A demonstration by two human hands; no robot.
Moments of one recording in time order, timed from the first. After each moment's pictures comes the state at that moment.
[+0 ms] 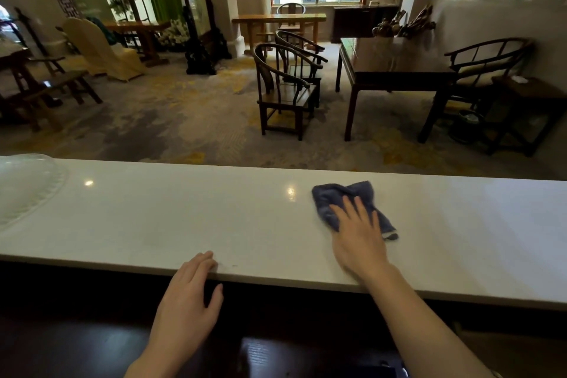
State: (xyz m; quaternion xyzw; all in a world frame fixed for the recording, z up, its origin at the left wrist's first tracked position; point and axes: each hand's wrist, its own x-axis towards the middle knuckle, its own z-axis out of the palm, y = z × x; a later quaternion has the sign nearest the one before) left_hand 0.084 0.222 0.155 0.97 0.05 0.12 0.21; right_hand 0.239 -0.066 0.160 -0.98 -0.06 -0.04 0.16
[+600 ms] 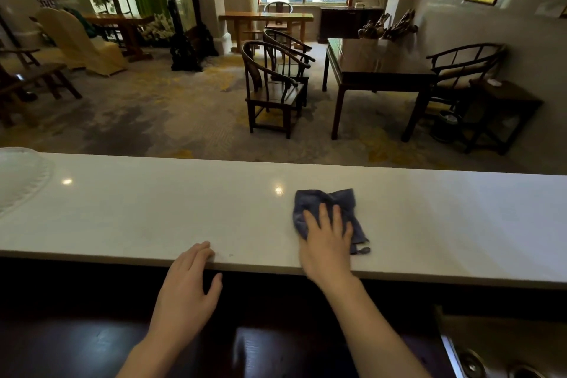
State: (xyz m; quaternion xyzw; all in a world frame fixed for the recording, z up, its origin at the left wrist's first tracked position) left_hand 0.089 0.227 0.145 0.96 0.03 0.15 0.22; right_hand 0.187 -0.012 0.155 -0.99 -0.03 -0.04 0.16
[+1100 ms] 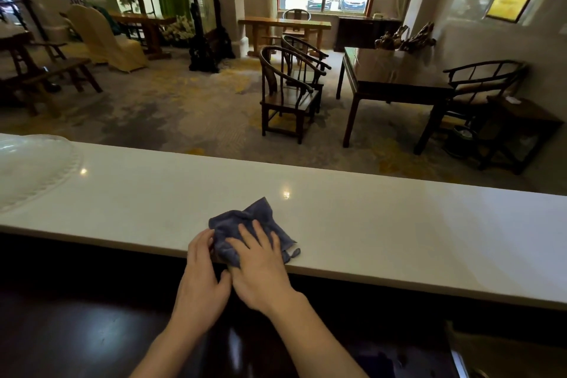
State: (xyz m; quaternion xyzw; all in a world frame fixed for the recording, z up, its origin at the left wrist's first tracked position) left_hand 0.082 0.224 0.159 0.88 0.11 0.18 0.43; right_hand 0.136 0.105 0.164 -0.93 -0.28 0.02 0.24
